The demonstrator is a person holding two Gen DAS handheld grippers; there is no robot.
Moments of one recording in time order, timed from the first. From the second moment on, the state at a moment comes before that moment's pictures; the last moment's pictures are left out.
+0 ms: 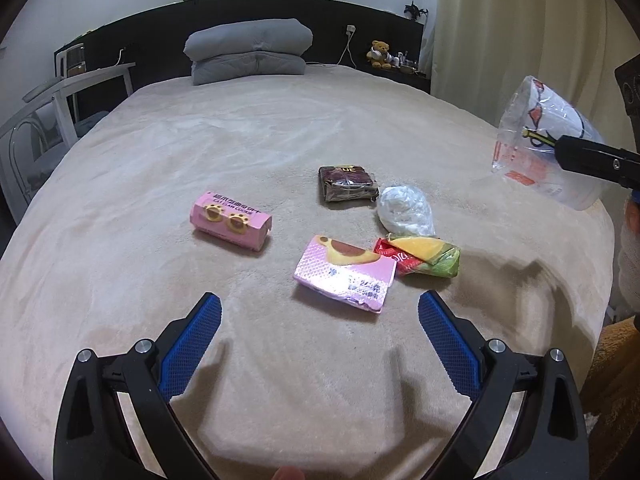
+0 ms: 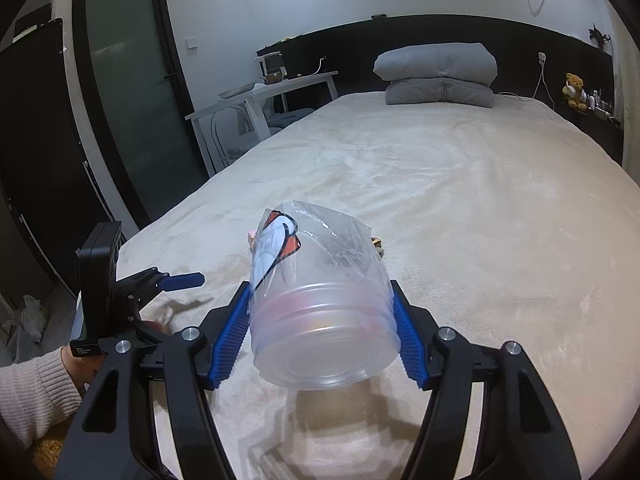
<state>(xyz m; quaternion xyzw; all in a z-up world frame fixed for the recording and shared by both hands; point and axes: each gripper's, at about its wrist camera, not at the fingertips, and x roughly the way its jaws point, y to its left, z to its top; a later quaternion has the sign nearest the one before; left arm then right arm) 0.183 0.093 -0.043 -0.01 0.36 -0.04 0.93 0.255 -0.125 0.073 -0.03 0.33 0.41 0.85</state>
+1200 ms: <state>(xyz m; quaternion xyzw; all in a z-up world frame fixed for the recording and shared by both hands) 0.236 0.066 -0.066 0.05 0.40 -0.06 0.91 0.241 -0.185 0.062 -0.04 0.34 0.39 0.86</state>
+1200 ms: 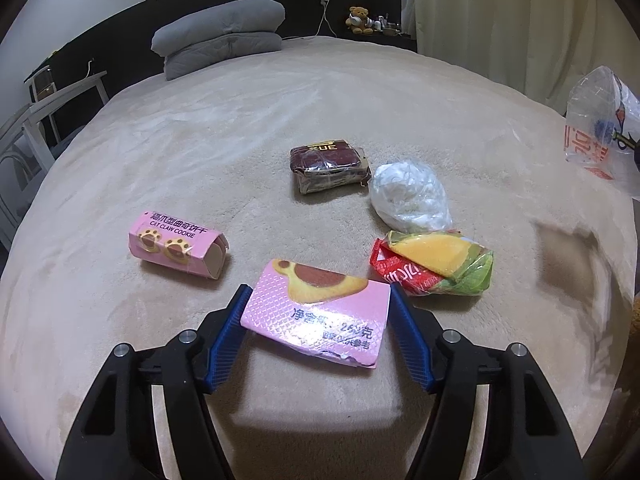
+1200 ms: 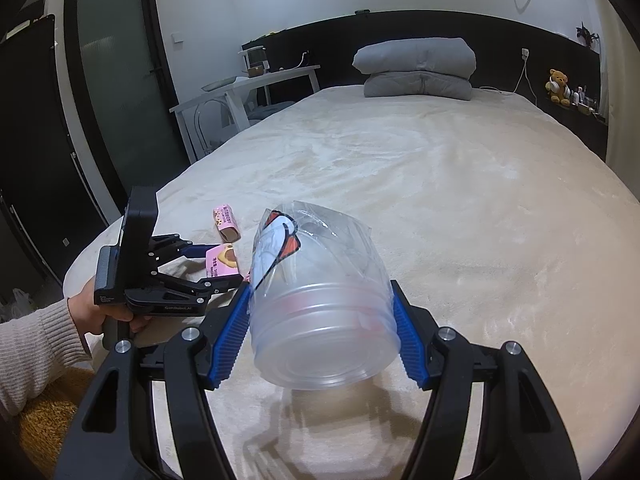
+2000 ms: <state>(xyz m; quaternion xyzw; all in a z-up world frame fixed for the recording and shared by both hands) 0.160 0.060 0.001 -0.03 0.32 -0.05 0.95 0.218 -0.204 0.068 -0.01 0.34 0.35 0.87</state>
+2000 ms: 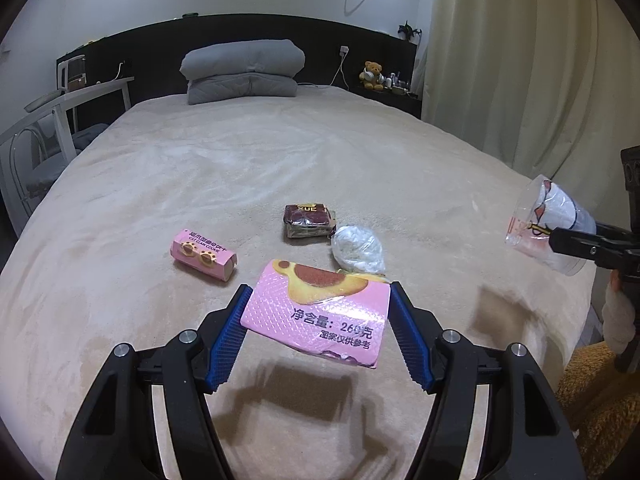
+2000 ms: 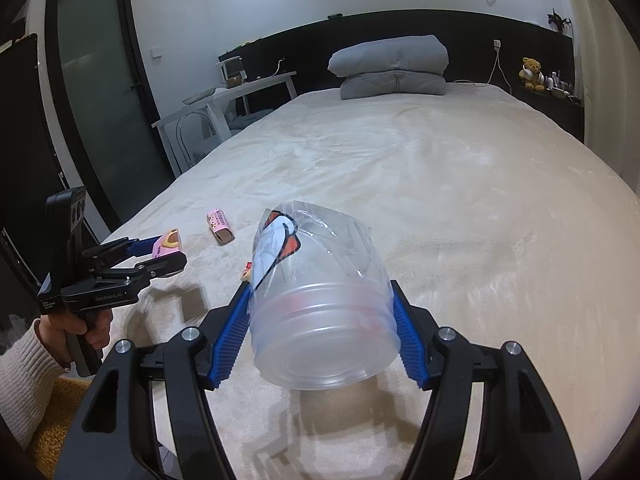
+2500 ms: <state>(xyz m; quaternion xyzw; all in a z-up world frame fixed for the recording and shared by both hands) 0.089 0.039 0.023 -0.05 0.28 -0.06 0.96 0.142 -0.225 0.060 0.01 0.34 0.35 0.87</state>
